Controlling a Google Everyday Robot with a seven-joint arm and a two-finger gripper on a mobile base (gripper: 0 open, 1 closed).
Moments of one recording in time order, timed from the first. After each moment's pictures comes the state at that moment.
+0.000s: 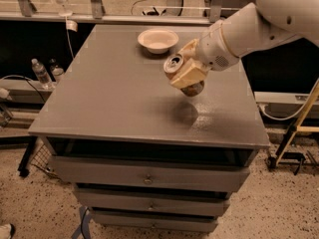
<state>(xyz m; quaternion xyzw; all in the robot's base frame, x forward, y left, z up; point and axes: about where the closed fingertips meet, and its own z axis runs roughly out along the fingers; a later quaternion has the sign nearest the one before) 0.584 -0.050 0.917 -0.64 0.66 0.14 0.37</state>
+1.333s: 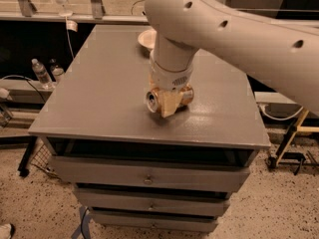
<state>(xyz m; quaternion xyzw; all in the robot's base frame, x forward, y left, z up) 0.550 -0.006 0.851 -0.84 0.52 -0.06 0.13</state>
